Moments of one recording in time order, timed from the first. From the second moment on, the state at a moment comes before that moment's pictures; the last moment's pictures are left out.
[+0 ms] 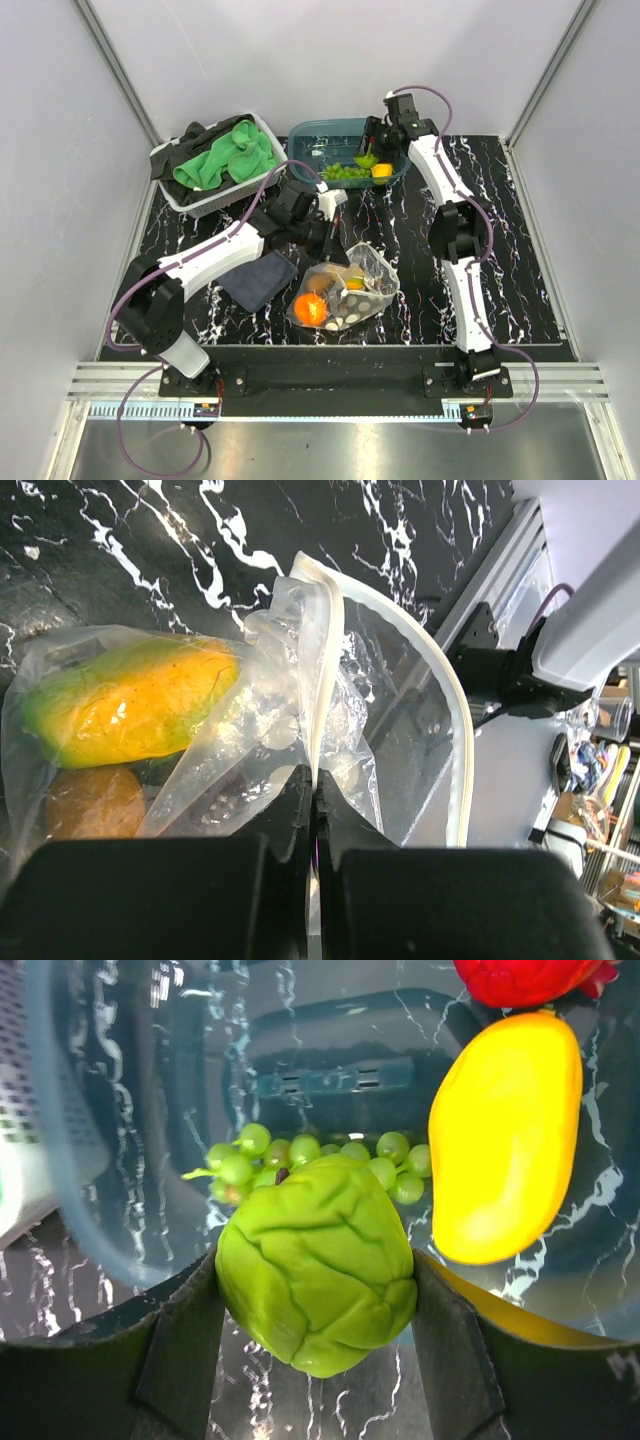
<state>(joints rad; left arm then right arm) -0.68 1.58 1.17 -0.36 0.62 -0.46 0.26 2.50 2.51 -0.79 -0.20 0.43</state>
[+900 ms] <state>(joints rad) -0.66 1.63 1.27 -0.27 0.61 -0.70 0.26 1.58 1.58 -0.88 -0.28 0.41</state>
